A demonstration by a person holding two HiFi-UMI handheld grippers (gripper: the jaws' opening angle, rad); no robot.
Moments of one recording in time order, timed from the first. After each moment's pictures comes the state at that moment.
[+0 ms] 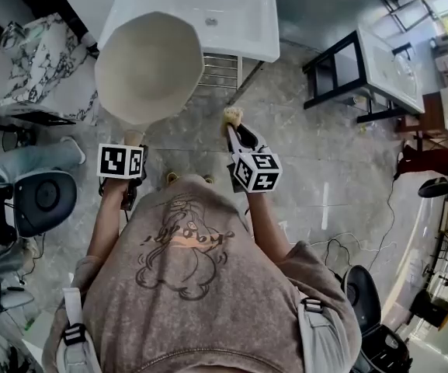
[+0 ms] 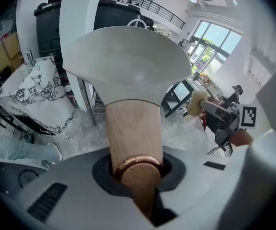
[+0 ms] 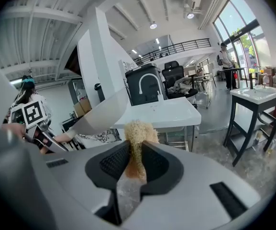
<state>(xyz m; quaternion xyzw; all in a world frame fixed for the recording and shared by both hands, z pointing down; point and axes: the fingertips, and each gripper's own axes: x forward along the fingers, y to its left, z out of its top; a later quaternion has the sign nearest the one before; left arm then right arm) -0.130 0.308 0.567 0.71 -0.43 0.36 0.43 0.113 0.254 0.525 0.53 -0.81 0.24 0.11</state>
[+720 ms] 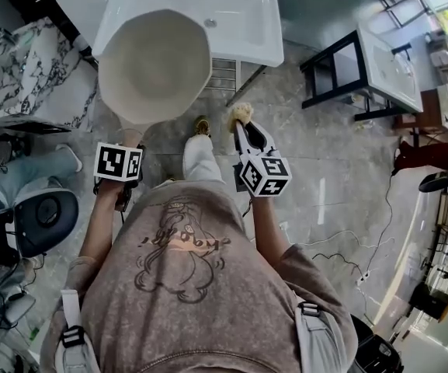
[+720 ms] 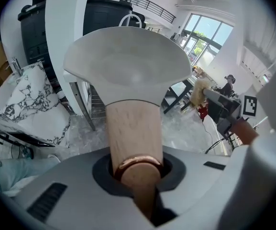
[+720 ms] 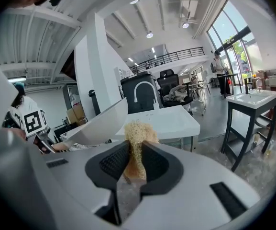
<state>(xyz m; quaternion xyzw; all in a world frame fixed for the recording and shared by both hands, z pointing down) -0.151 0.262 0.582 0.73 -0.39 0.39 0.40 0.111 0.213 0.511 0.56 -0.79 0.22 0.07</state>
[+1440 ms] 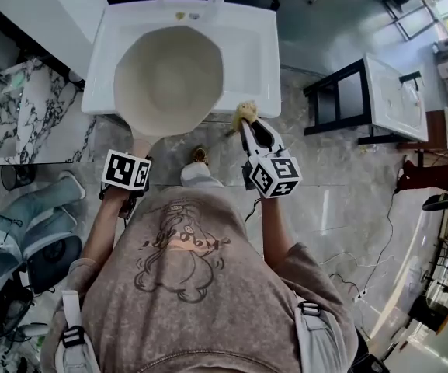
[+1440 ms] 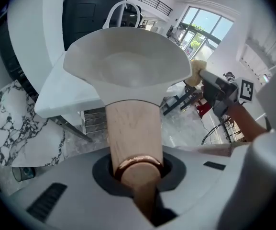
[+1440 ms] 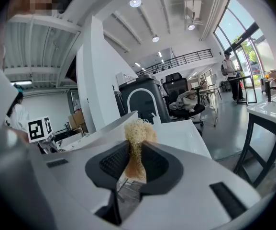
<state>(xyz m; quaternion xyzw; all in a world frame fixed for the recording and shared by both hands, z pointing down) -0.095 0.091 0.576 0.73 -0.35 0.42 0.40 0.157 0.009 0.474 0.53 -0.83 0.18 0.05</state>
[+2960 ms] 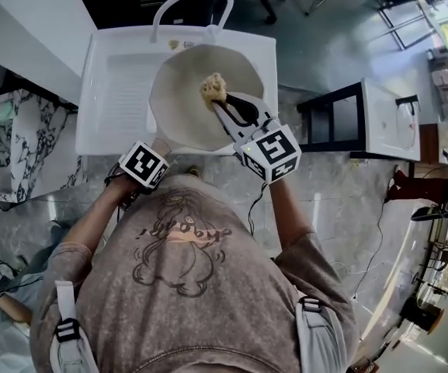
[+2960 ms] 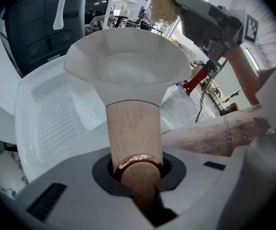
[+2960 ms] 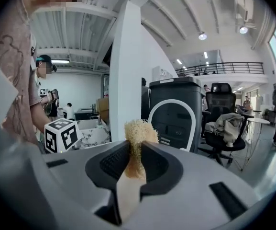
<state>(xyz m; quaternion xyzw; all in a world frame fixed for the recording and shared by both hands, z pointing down) -0.056 -0.047 0.585 0.76 -0.20 0.51 0.33 0.061 -0.165 0.388 0.36 -0.92 0.04 0.15</state>
